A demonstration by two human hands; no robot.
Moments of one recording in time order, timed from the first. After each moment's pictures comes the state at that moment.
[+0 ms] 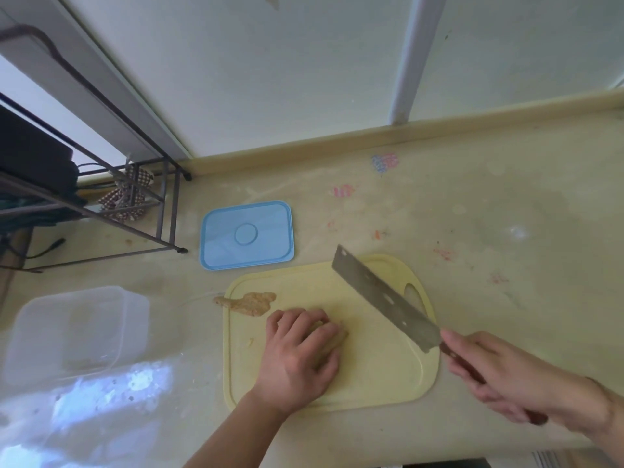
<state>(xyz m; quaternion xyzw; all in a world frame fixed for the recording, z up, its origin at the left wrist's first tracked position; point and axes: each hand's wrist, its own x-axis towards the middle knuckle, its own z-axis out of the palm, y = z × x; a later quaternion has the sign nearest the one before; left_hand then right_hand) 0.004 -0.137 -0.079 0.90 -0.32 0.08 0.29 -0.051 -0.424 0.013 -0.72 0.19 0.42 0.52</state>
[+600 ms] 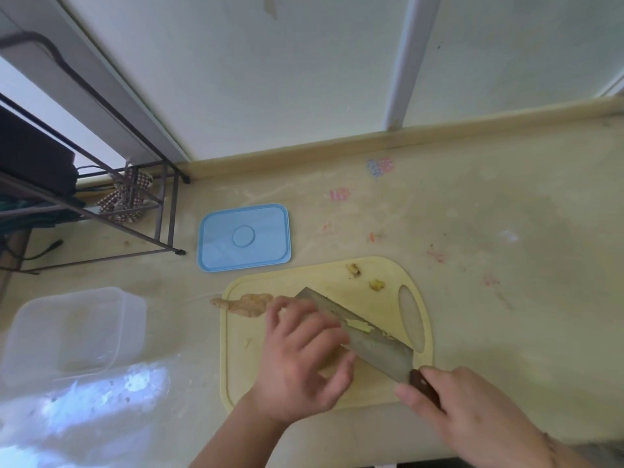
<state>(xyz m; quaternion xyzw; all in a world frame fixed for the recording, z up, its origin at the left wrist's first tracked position) 0.006 -0.157 -0.021 0.86 -0.36 0.16 0.34 -0.088 -0.381 0.005 -0.93 0.04 0.27 0.25</state>
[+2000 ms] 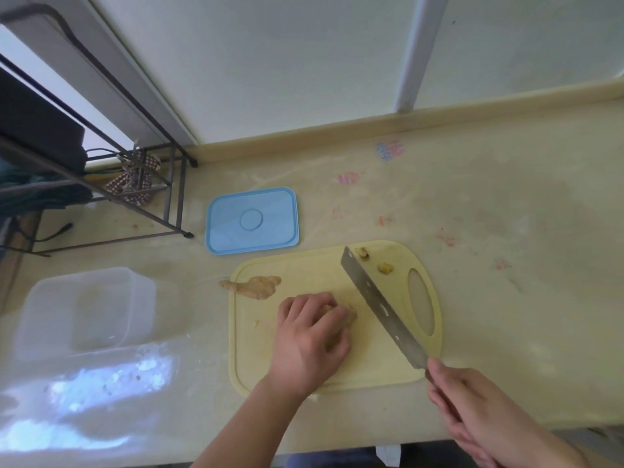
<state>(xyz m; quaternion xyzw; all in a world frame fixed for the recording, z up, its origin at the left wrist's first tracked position) -0.005 -0.149 -0.072 0.91 -0.28 0.10 0.30 -0.102 -0.369 0.015 -0.70 0.22 0.37 0.57</state>
